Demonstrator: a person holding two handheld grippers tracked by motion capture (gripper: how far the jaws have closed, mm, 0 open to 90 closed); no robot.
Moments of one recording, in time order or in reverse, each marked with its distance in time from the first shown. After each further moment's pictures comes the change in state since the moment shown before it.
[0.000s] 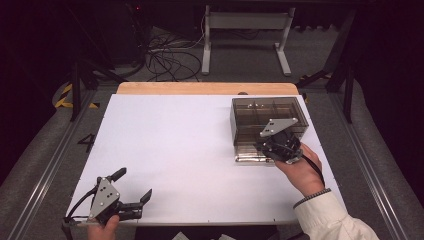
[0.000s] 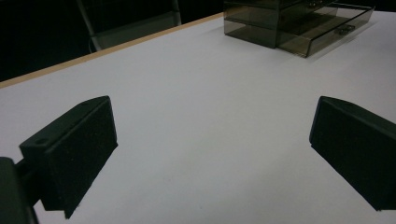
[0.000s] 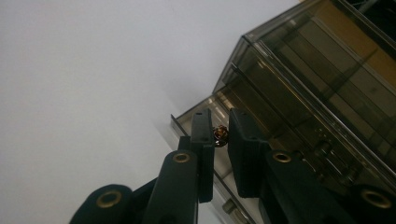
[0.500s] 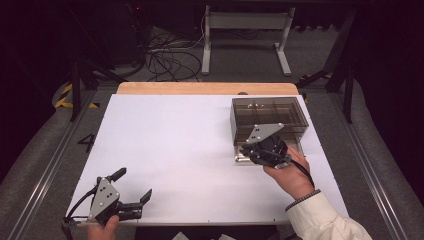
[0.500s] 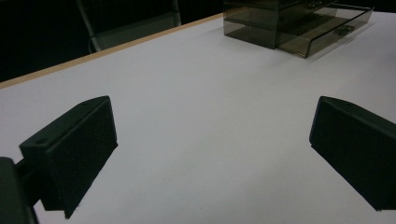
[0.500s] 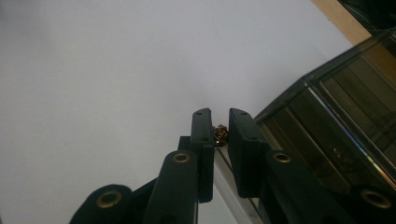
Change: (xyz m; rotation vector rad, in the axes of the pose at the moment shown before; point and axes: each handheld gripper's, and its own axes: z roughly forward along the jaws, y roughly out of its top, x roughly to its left) left arm 0.000 0.000 0.000 -0.005 0.001 0.001; right arm 0.029 0.018 0.007 -0.037 0.080 -0.091
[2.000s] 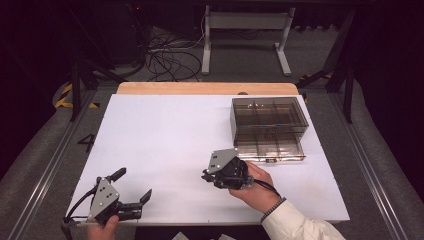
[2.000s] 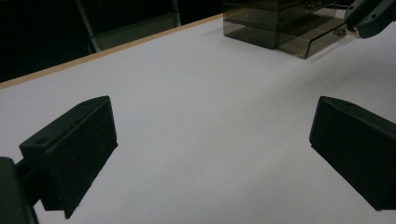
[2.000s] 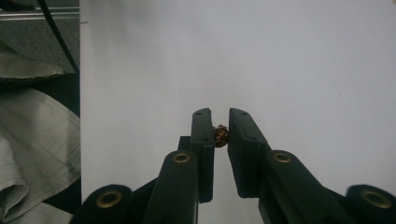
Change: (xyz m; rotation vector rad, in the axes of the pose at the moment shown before) left arm 0.000 0.000 -0.001 -0.002 -0.002 -0.002; right arm 0.080 0.033 0.047 -0.076 0.219 -0.194
